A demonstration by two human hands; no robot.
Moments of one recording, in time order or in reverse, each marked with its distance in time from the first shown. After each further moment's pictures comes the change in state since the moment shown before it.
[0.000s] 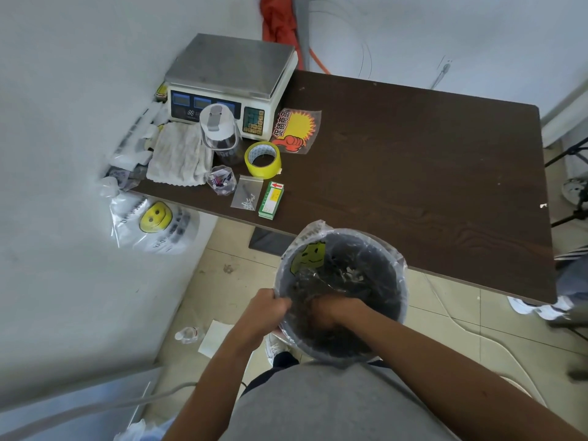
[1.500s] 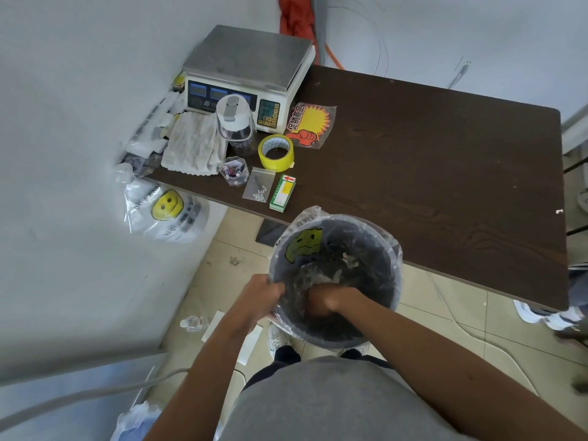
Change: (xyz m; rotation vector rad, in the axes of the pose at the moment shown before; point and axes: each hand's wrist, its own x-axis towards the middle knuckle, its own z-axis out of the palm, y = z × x) left_hand 0.003 -0.009 -0.022 -0.014 0.057 -0.004; right_hand -0.002 -0.025 -0.015 -0.016 -0.011 -0.044
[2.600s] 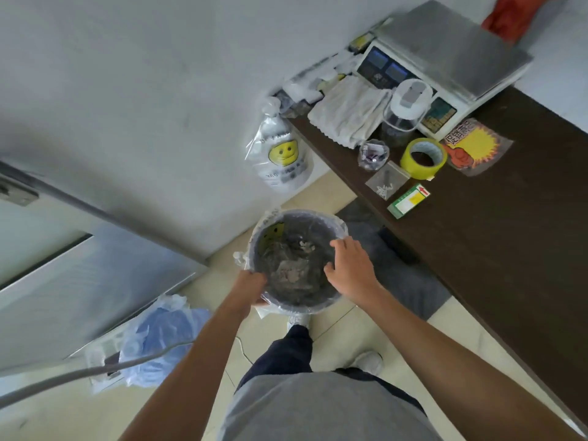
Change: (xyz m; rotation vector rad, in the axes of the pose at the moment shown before) left_hand -0.030 -0.150 -0.075 -0.753 0.502 -0.386; right_hand 0.071 -0.104 -0.008 -0.176 0.605 -0.261
